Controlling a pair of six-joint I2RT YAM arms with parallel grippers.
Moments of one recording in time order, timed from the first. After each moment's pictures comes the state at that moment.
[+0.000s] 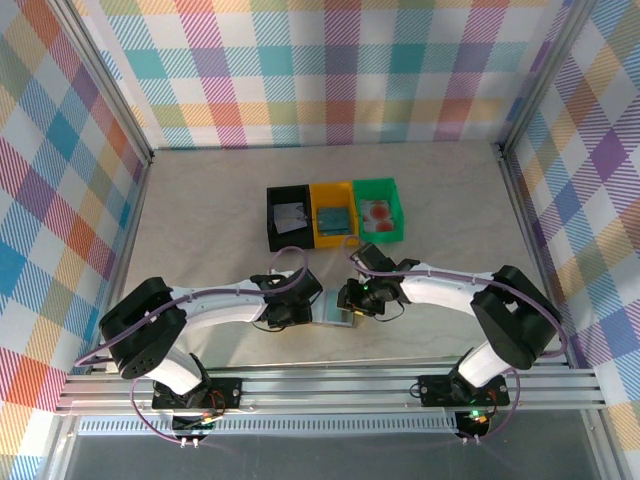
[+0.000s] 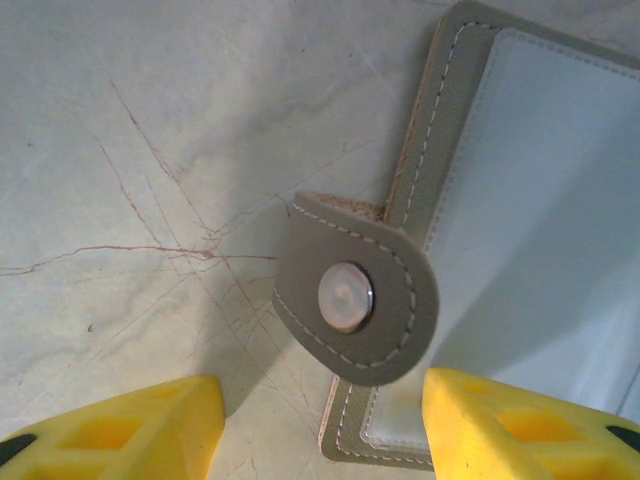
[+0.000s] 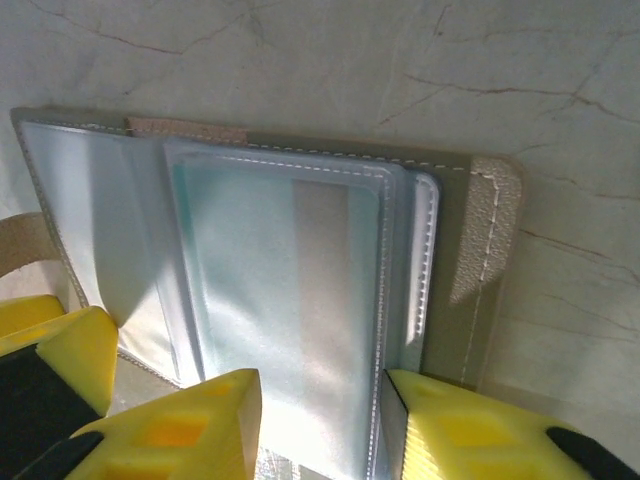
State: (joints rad) left arm -0.93 1.54 0.76 -0.54 -0.14 -1.06; right arm 0.78 1.55 0.76 -0.36 -0.30 0.94
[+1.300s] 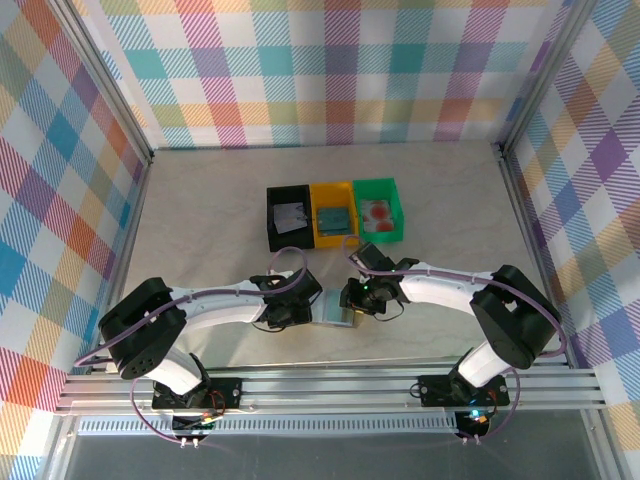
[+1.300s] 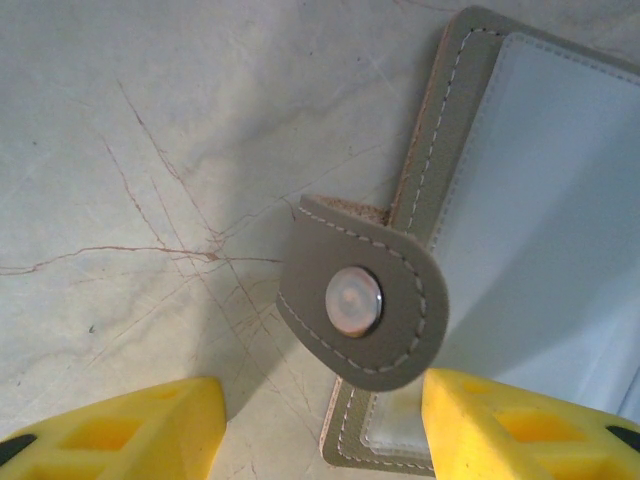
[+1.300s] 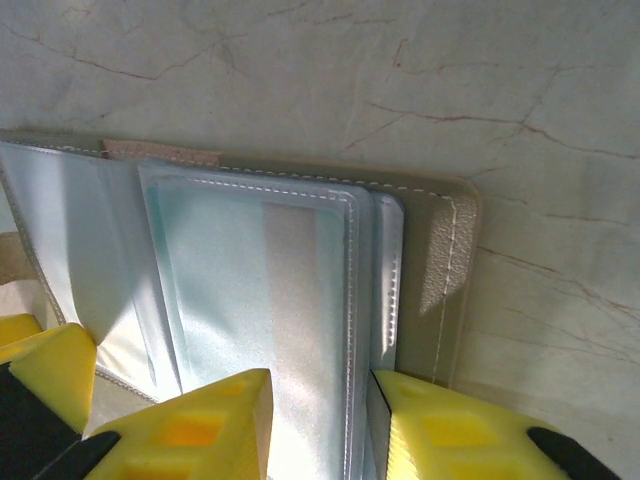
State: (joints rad) left arm -0.93 1.54 0.75 -0.53 -0.15 -1.07; right arm 0.78 1.55 0.77 -0.39 -0.25 0.93
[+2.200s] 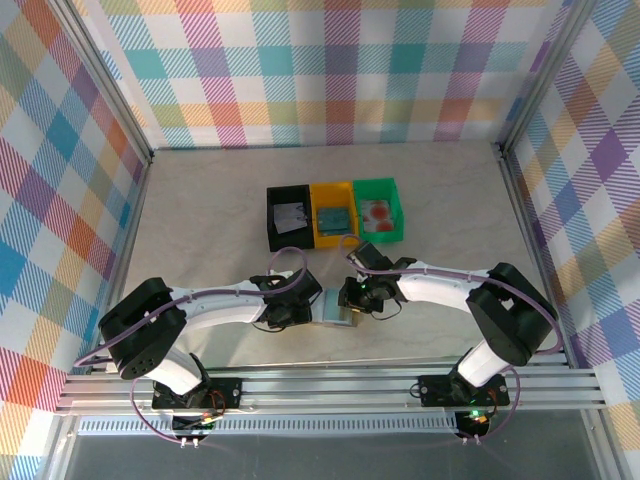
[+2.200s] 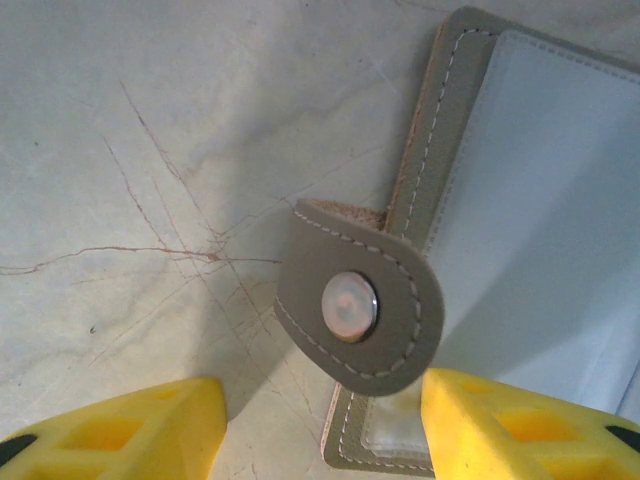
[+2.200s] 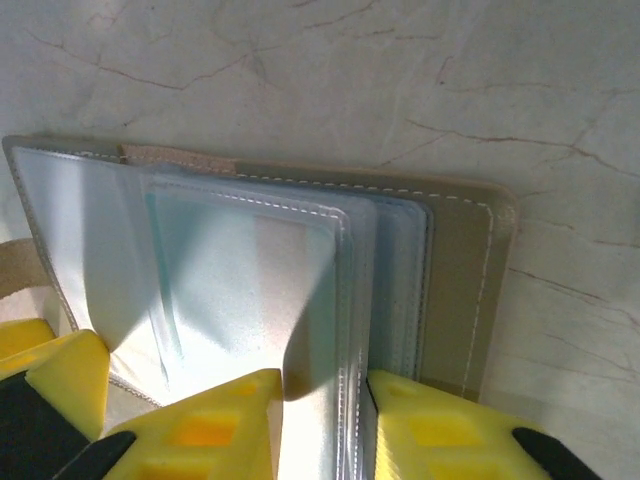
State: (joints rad) left arm -0.94 1.54 0.74 -0.53 -0.15 -1.08; right arm 0.79 1.57 0.79 -0.36 -0.26 0.93
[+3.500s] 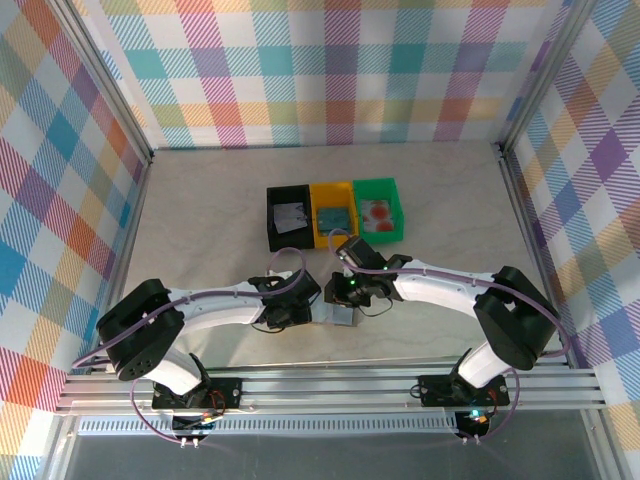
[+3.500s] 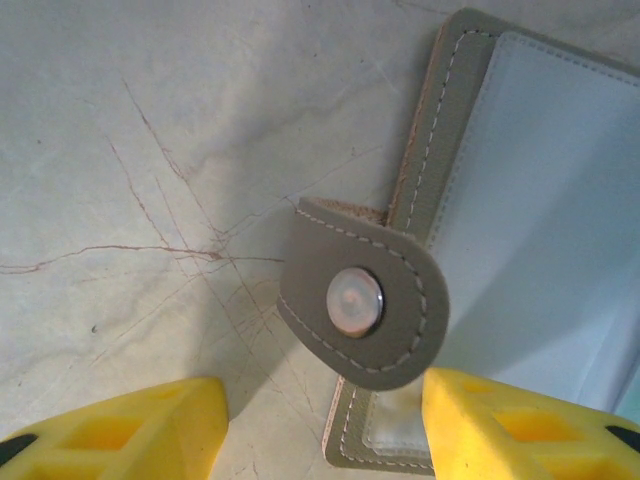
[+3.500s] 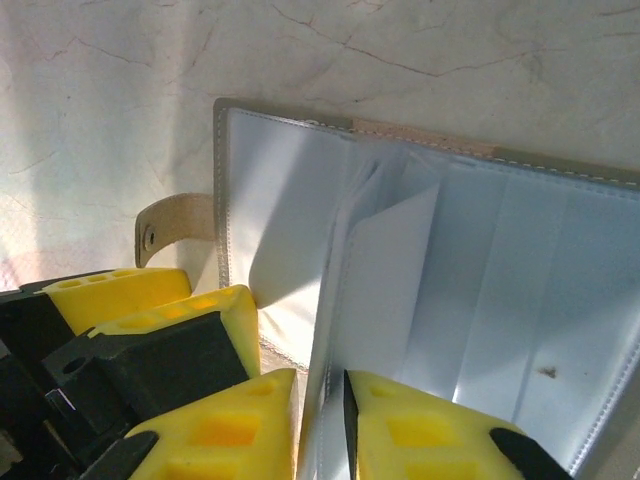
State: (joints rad) left arm -0.94 1.53 0.74 -0.51 -0.15 -1.08; right arm 0.85 1.55 0.87 -0.35 -0.29 0.91
